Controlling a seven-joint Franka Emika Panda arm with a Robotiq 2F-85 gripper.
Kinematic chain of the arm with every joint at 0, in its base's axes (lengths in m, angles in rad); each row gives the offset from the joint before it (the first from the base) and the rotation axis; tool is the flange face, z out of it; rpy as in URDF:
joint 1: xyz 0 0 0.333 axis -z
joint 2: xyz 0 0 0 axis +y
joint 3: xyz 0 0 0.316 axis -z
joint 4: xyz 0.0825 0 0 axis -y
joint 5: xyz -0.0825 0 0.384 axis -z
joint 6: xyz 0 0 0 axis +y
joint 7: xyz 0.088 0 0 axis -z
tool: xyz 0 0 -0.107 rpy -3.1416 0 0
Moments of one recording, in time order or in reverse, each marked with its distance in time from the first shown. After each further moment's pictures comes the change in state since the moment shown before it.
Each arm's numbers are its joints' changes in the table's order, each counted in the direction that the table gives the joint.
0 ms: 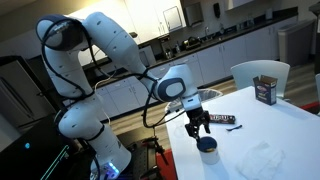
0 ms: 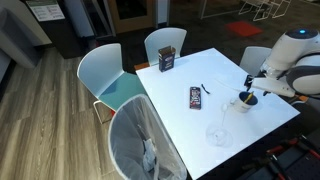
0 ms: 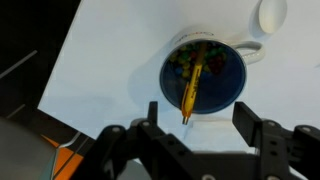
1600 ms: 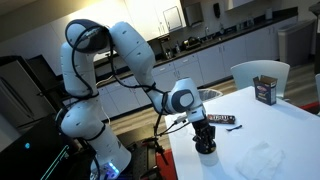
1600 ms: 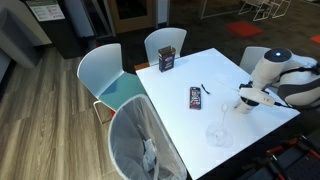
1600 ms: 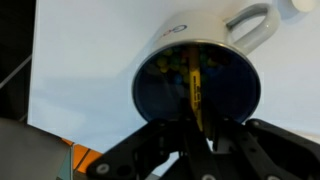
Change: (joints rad) arm -0.117 0.225 0.133 0.094 0.294 -0.104 0.415
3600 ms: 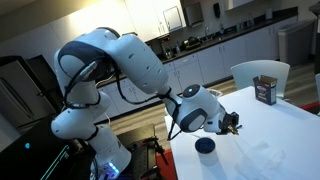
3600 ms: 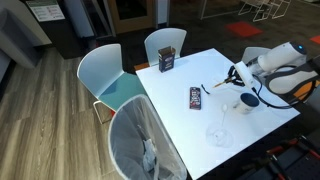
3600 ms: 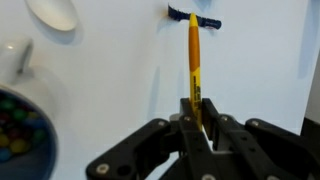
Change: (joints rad) arm 0.721 0.232 -0.598 0.154 -0.274 -0.495 -0.052
